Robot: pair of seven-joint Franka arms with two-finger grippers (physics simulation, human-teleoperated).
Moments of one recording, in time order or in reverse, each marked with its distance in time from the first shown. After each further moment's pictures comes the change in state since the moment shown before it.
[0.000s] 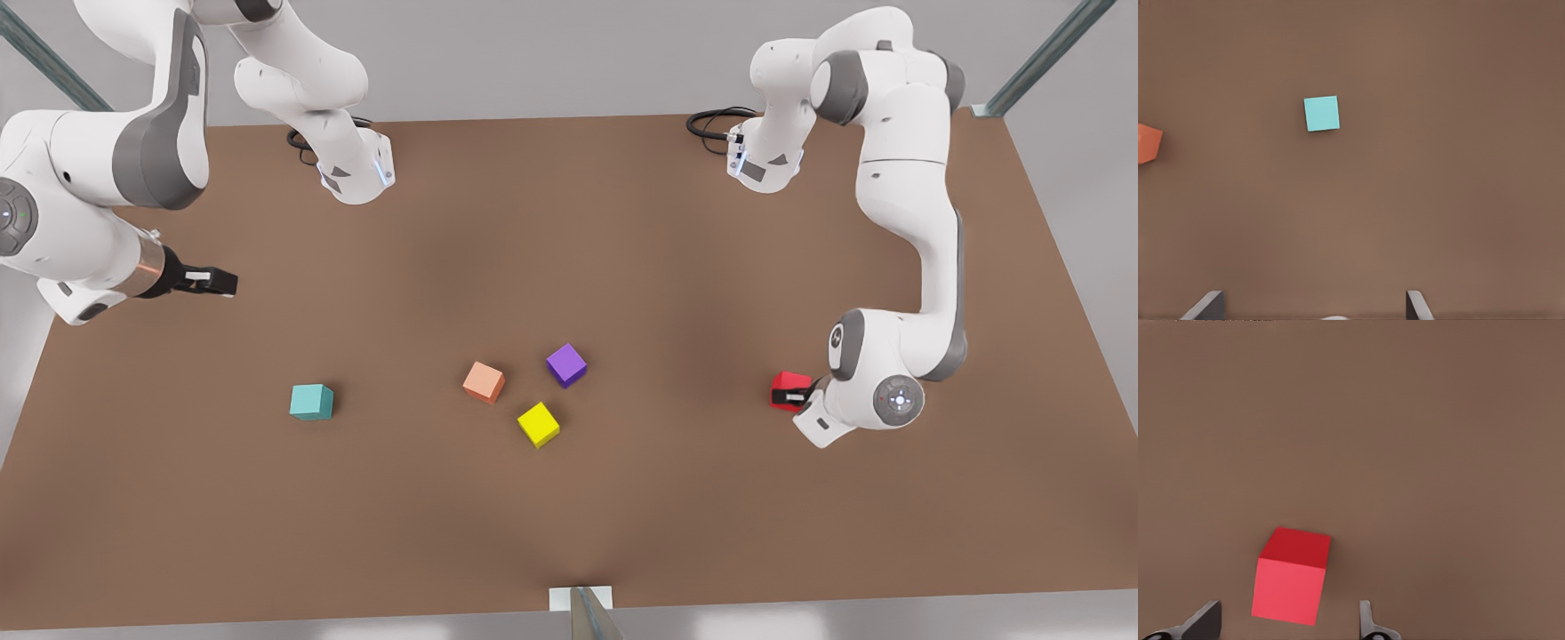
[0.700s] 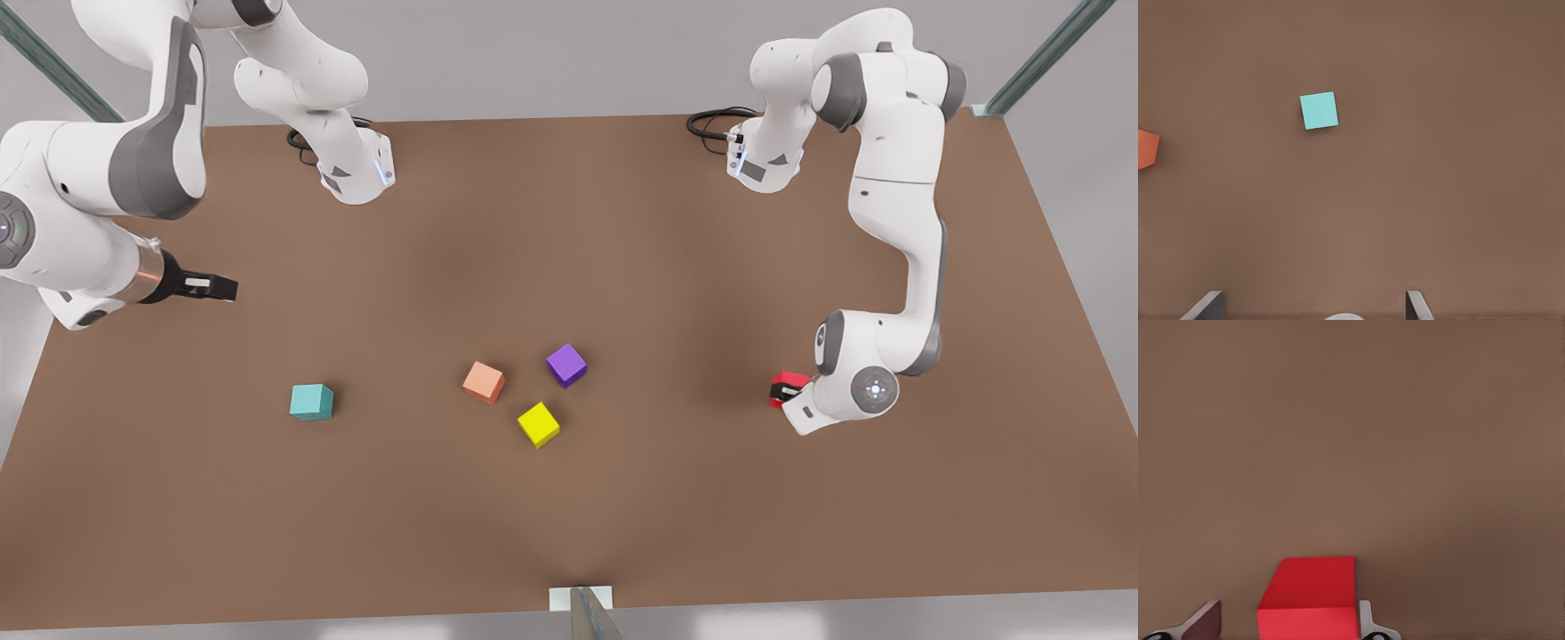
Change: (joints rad) left arm 0.002 0.002 0.023 -0.180 0.056 0.231 0.204; right arm 0.000 0.016 -0.017 0.000 0.016 -0.003 0.030
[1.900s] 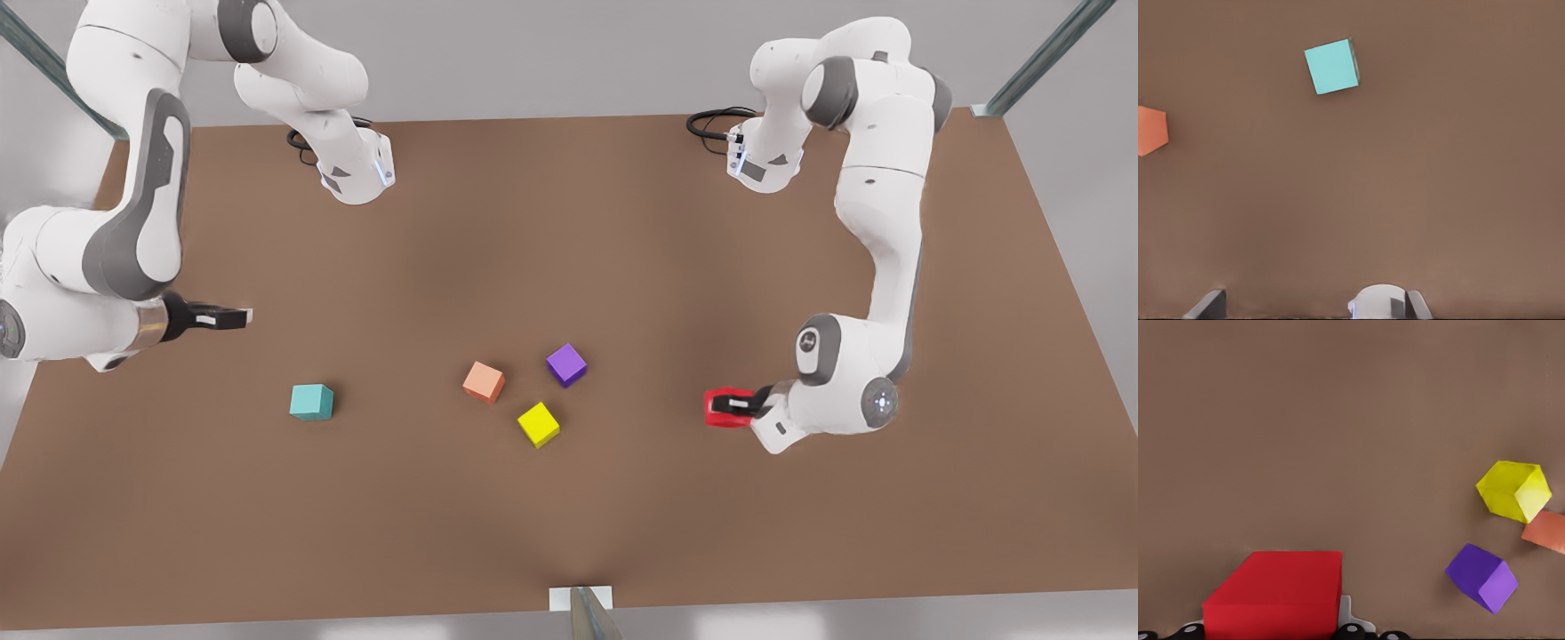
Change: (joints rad) left arm -0.007 0.063 -0.179 0.294 -0.503 -0.190 -0.135; right arm 0.001 0.210 -0.164 -0.049 0.291 -0.045 -0.084
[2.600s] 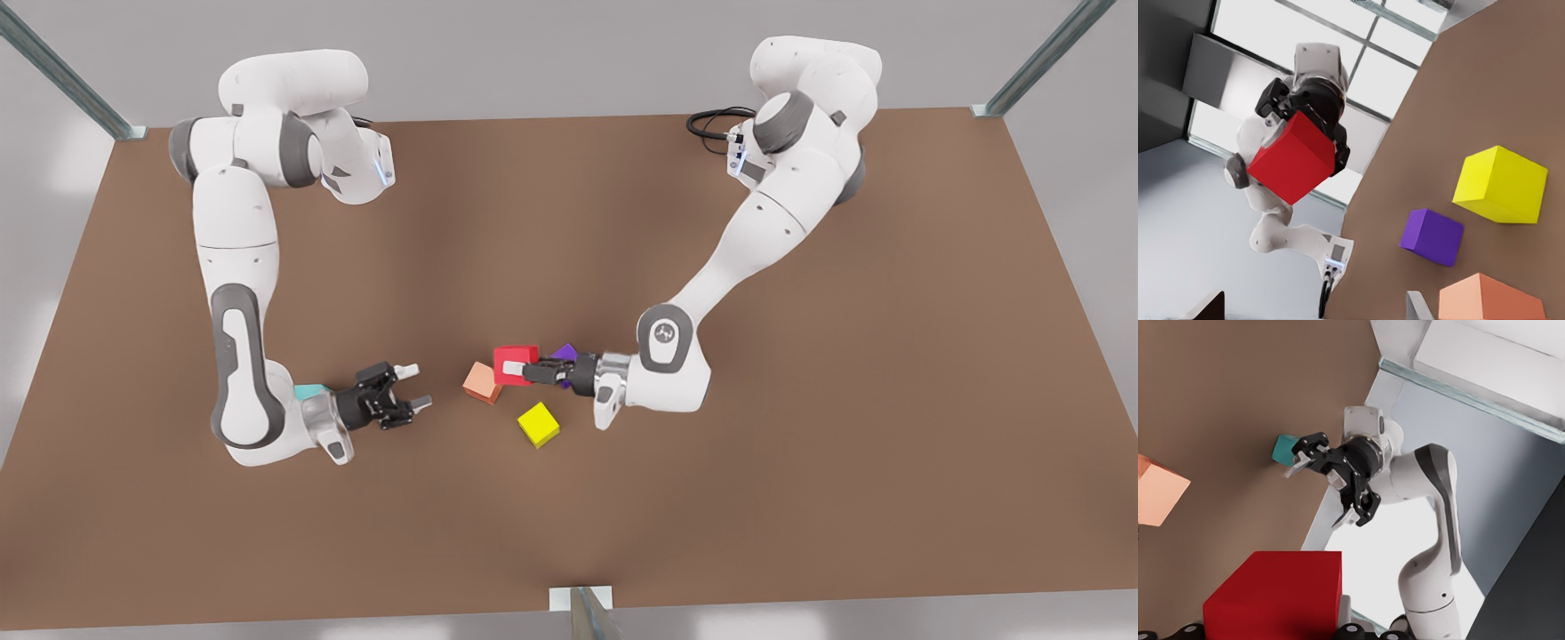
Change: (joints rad) left arm -0.120 0.329 -0.448 0.201 -0.684 0.315 -0.031; right arm 0.073 0.530 0.070 0.054 1.149 0.030 -1.296
